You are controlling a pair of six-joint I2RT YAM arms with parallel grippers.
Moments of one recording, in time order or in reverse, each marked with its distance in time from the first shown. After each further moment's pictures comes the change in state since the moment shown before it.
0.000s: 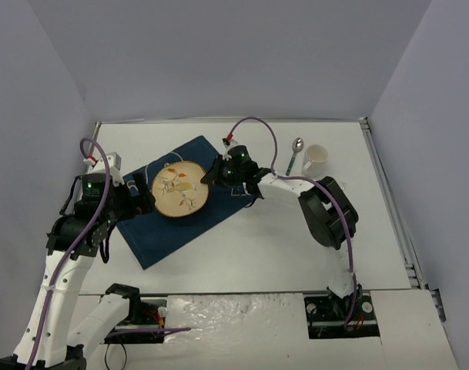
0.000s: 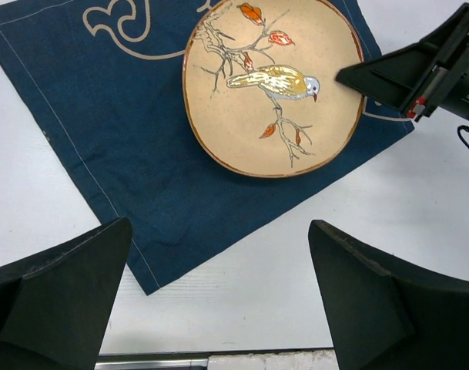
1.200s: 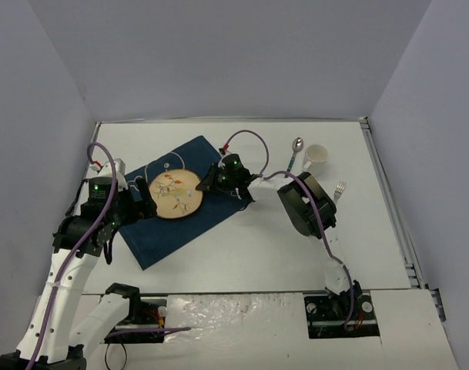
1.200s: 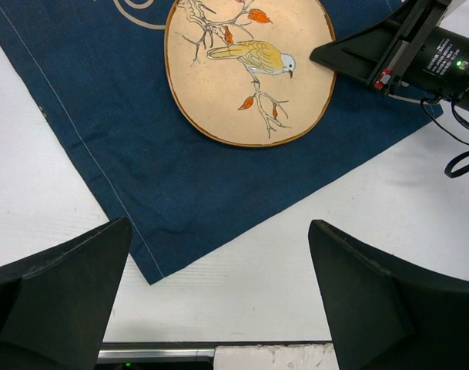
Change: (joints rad) left arm 0.000 -0.006 -0.073 -0.001 -0.008 -0.005; right arm 0.006 0.238 0.087 0.123 -0.056 0.132
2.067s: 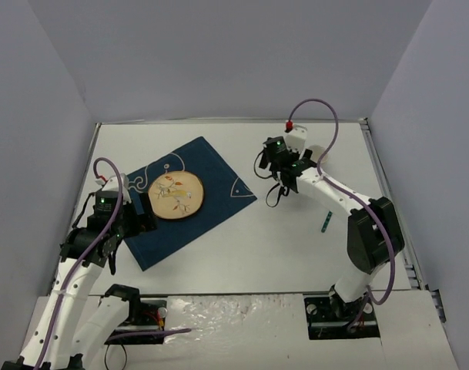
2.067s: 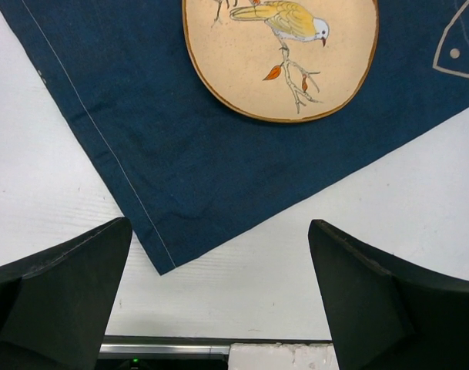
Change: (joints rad) left arm 0.000 -0.068 -0.145 0.030 -0.021 0.001; right arm -0.126 -0.582 -0.177 -0.622 0.917 -0.269
